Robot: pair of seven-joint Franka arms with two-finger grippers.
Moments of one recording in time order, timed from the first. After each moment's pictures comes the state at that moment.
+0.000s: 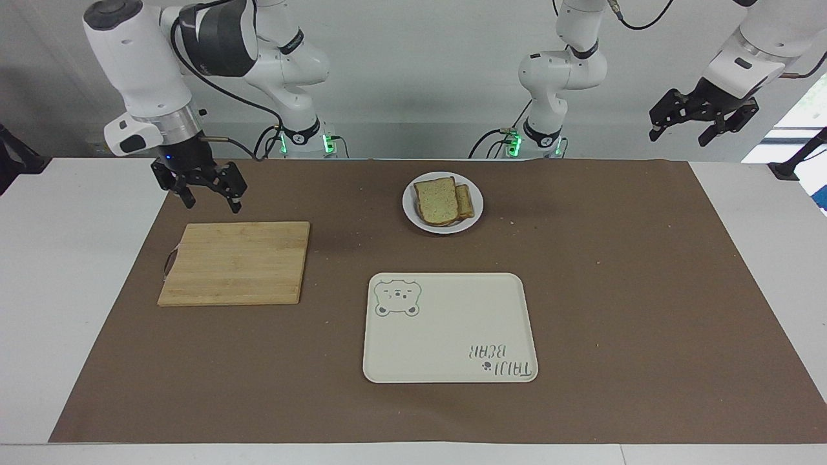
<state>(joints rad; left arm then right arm) -0.01 -0.03 0.04 -1.45 -0.02 1.30 0.19 0.08 -0.03 -0.12 -1.69 0.00 1.76 0.13</state>
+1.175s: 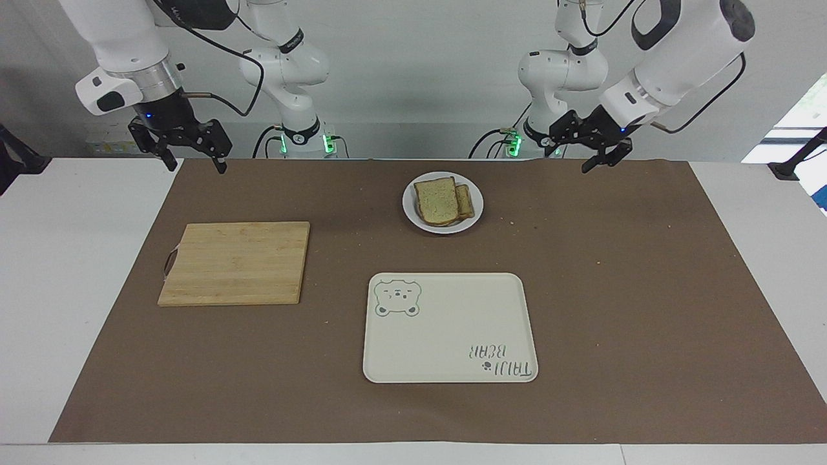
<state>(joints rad) -0.14 -0.20 -0.02 -2.02 -0.43 1.75 0.14 0.05 -0.06 -0.10 -1.62 0.00 1.60 0.02</state>
